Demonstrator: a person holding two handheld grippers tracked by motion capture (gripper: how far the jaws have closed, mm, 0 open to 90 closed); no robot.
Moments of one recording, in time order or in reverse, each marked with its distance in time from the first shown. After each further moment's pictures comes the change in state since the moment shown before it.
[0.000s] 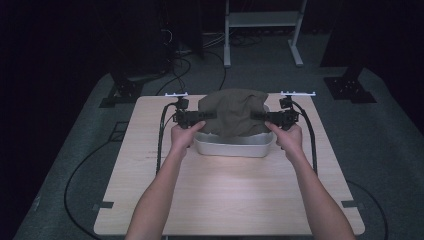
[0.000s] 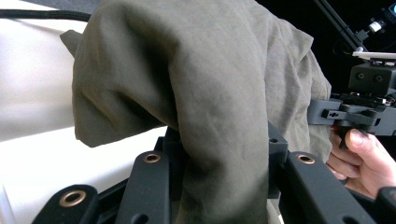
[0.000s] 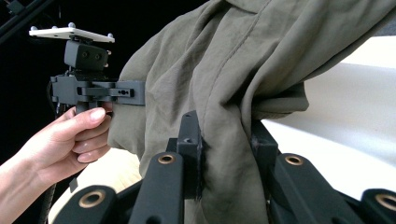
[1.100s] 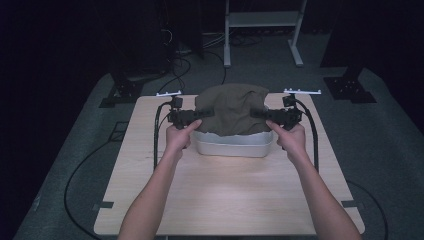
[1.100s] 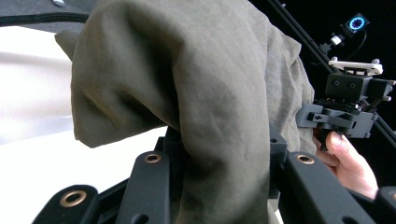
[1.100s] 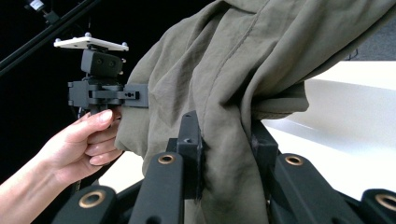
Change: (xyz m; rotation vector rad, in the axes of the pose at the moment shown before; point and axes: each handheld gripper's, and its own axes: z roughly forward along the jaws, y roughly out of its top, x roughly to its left) left arm -0.022 0.000 -0.024 -0.059 -0.074 0.022; right arm 0.028 0.005 -0.018 -0.051 0.057 -0.043
